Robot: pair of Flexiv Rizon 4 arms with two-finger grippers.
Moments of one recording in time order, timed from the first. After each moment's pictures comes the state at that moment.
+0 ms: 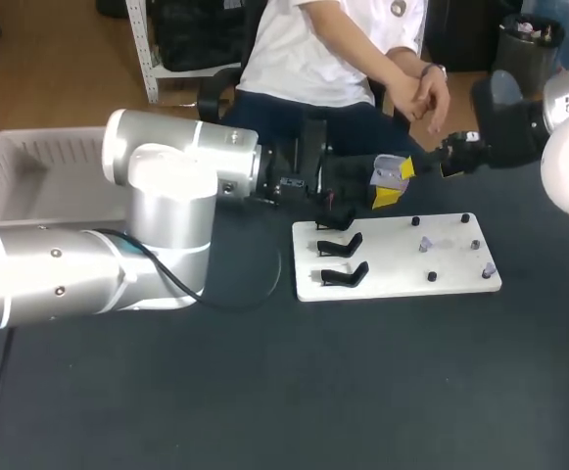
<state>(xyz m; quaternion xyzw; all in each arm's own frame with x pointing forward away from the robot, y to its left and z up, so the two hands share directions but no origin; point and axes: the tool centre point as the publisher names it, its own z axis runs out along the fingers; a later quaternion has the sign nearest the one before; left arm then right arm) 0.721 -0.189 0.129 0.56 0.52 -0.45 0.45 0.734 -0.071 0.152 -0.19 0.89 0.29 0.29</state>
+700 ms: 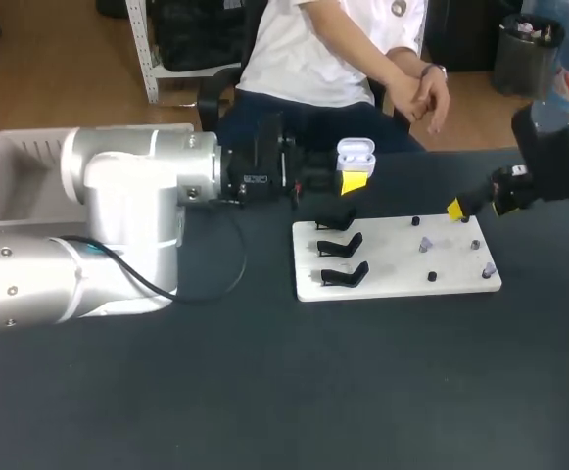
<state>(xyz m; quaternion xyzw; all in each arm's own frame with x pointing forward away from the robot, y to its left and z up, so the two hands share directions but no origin) 0.725 -0.145 0.154 0.52 0.51 -0.46 0.50 0.662 -0.127 0.136 -0.18 0.93 0.22 0.23</state>
